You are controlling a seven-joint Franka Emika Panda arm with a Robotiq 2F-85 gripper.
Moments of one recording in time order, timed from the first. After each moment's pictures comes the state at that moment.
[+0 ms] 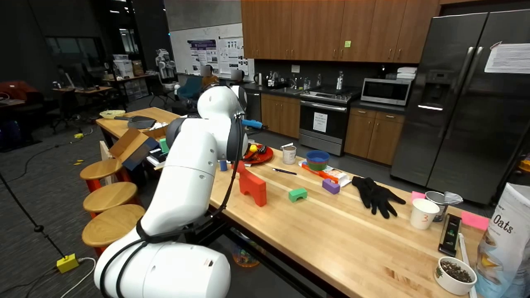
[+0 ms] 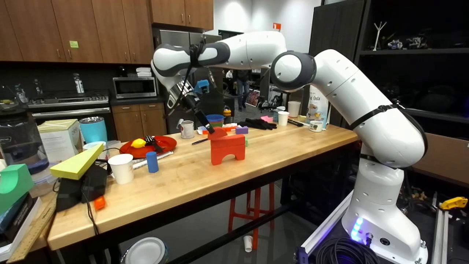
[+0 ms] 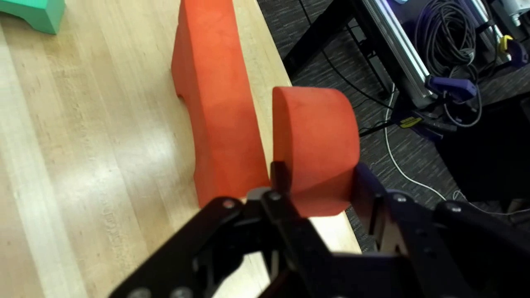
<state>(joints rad) 0.32 0.81 0.23 -0.87 -0.19 1.02 -0.58</state>
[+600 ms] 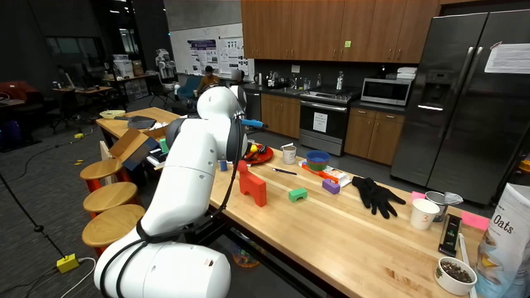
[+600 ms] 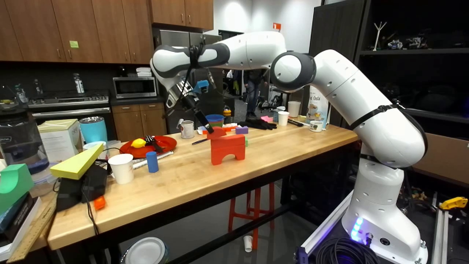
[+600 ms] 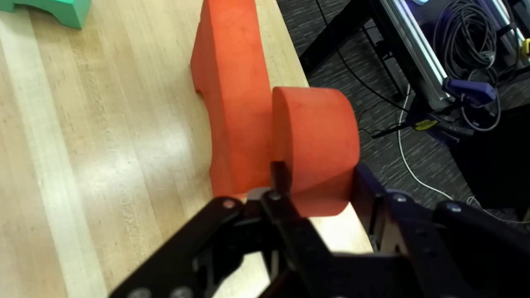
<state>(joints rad) 0.32 0.81 0.23 -0.86 -0.23 1.04 -0.61</state>
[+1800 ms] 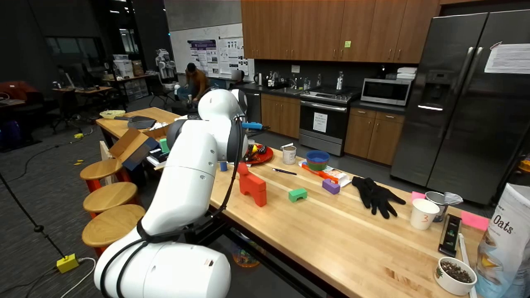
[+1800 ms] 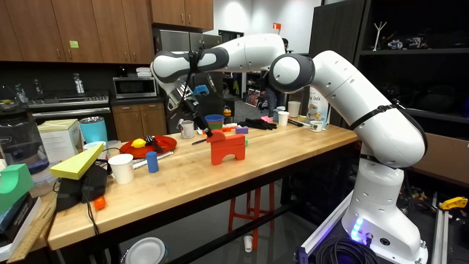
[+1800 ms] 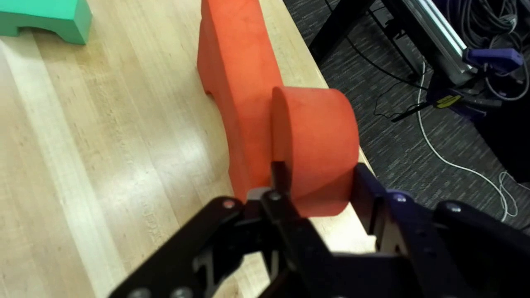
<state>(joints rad) 0.33 0.83 0.22 -0.88 -0.23 1.08 -0.50</state>
